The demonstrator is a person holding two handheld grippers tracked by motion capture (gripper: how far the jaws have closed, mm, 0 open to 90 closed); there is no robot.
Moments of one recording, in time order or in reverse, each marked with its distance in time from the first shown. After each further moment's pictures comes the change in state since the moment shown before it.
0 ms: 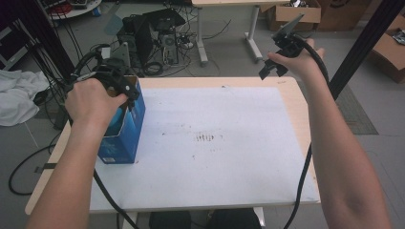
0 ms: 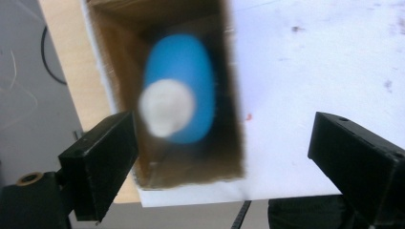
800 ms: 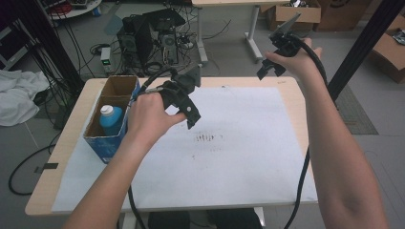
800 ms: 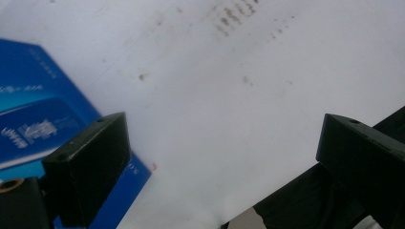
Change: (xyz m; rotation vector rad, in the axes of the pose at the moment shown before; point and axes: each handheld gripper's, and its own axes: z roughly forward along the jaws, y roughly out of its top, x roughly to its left) left arm -0.146 0.000 0.011 -0.088 -0.121 0.477; right arm 0.007 0.003 0.001 0.011 -0.006 -0.011
